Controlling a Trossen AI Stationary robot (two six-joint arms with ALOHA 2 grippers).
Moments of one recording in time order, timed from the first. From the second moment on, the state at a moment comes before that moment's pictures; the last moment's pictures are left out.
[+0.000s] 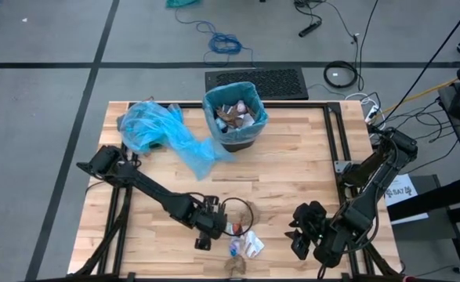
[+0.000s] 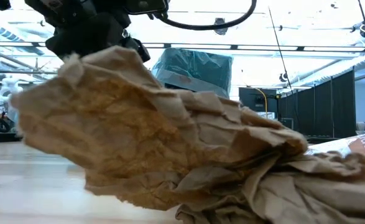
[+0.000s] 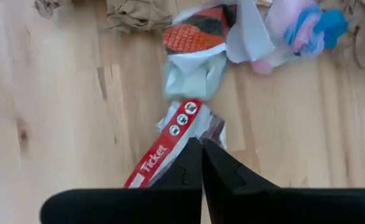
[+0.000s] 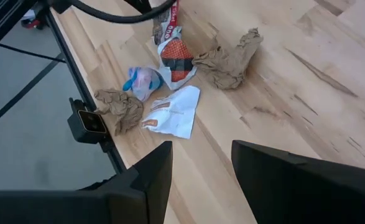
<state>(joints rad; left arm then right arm) -0.47 1.86 1.29 -0.56 -0.11 -0.29 0.90 1.49 1.25 -0.89 0.53 1.50</state>
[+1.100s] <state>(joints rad) -0.44 1.91 1.30 -0.48 -0.01 -0.19 0.90 1.49 1.25 -0.78 0.53 1.50</state>
